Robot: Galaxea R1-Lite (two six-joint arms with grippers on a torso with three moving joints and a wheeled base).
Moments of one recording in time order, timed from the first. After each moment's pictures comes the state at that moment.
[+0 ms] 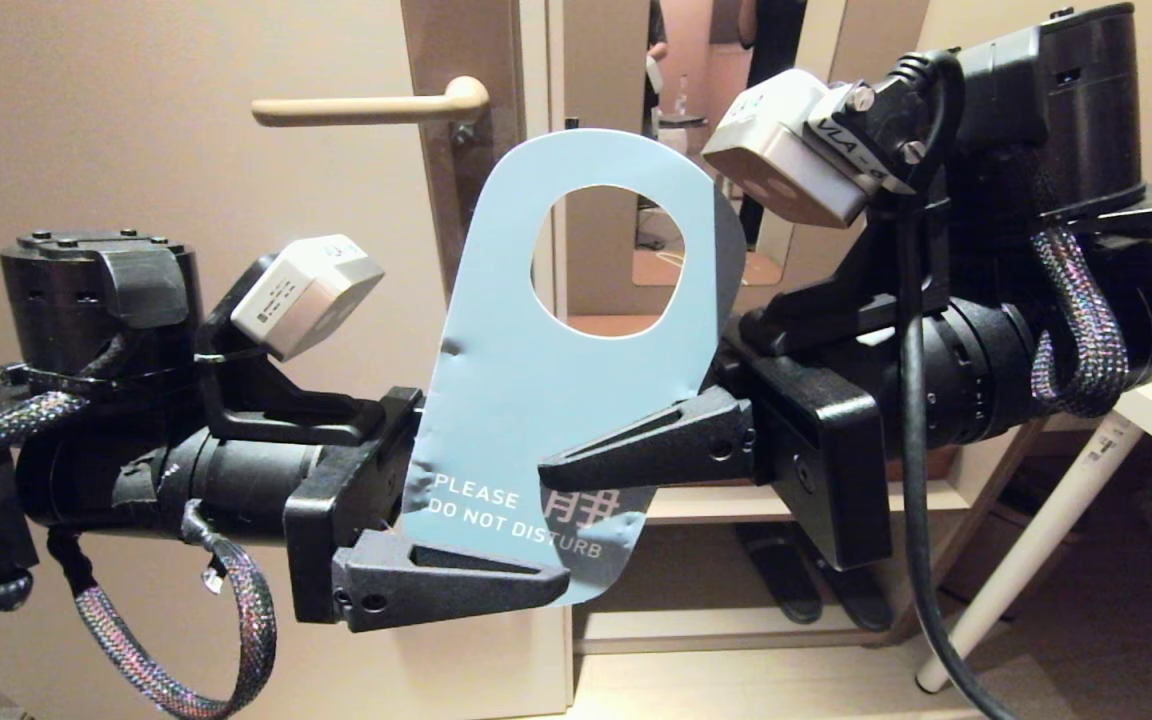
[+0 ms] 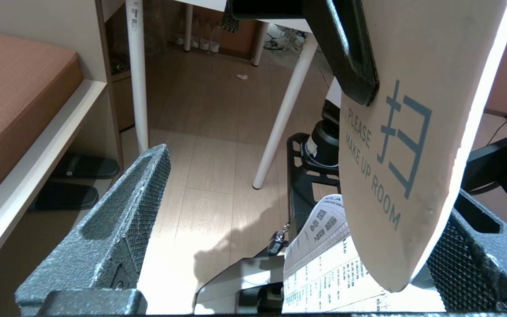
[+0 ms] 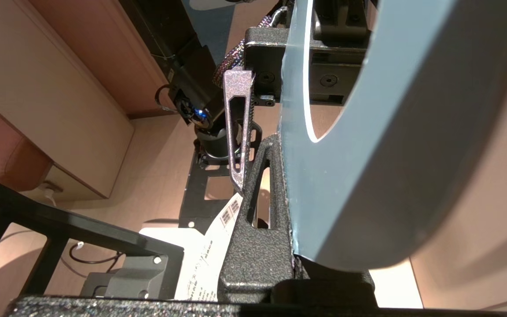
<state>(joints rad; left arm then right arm) -0.53 1.49 -0.80 -0.47 -1.04 -0.02 0.76 1.66 -1.38 0.10 0.87 -0.05</state>
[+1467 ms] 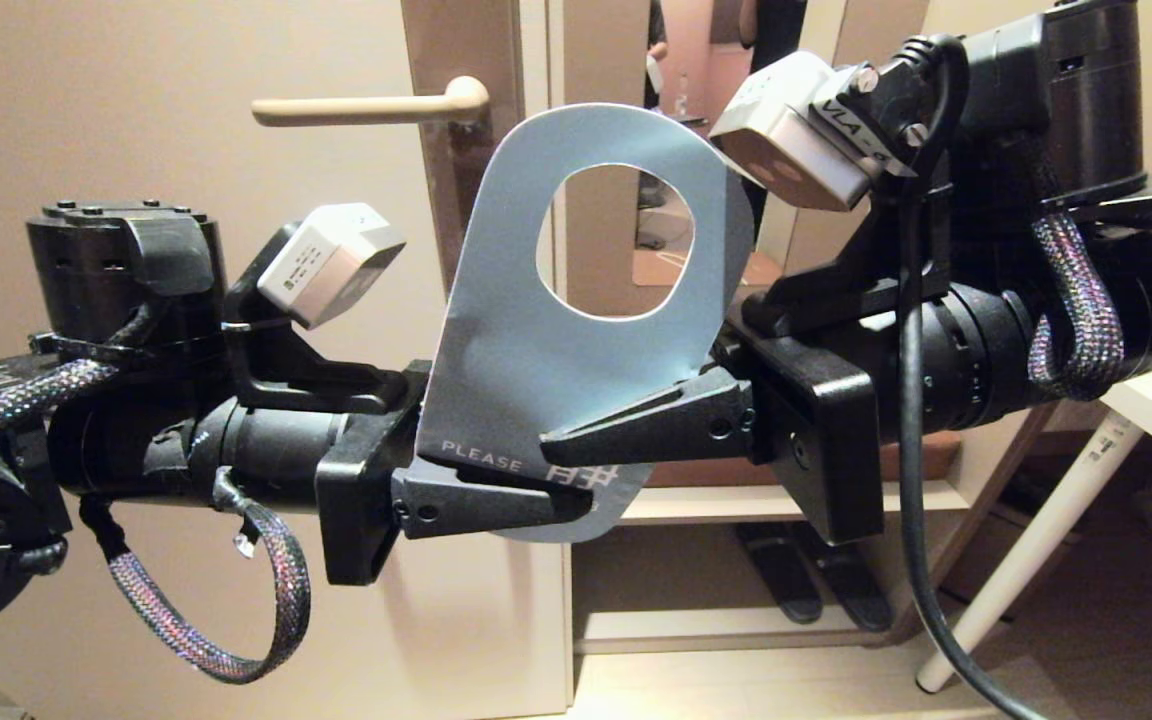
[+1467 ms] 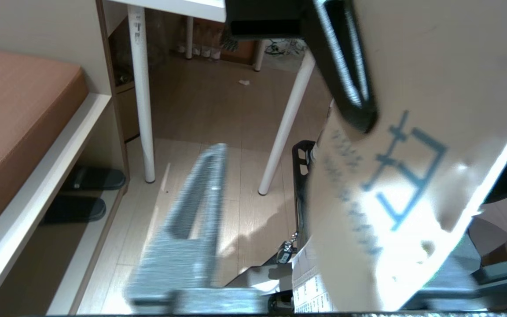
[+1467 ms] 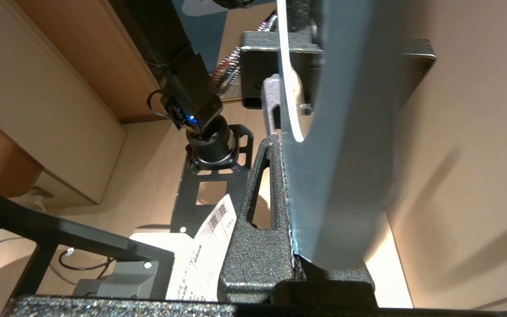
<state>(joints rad) -0.53 1.53 -0.87 -0.47 -1.03 -0.02 0.76 1.66 -1.40 0.10 0.87 -0.05</state>
